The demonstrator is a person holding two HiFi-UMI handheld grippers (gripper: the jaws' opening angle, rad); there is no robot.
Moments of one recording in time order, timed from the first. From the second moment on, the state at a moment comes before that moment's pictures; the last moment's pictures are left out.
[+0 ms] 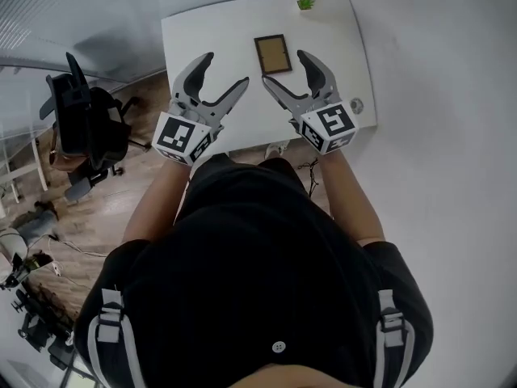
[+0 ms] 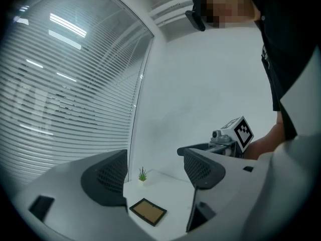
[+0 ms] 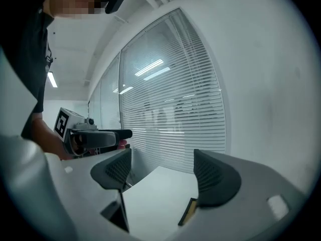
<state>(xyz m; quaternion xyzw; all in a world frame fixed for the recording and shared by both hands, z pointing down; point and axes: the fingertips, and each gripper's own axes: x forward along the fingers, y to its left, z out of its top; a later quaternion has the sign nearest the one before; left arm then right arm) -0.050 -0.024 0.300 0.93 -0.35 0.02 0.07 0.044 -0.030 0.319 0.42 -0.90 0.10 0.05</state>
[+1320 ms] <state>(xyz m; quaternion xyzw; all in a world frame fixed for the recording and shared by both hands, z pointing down) -0.051 -0.097 0.441 0.89 -0.42 0.07 0.12 0.054 -0.141 0.546 0.48 -0.83 0.23 0.19</state>
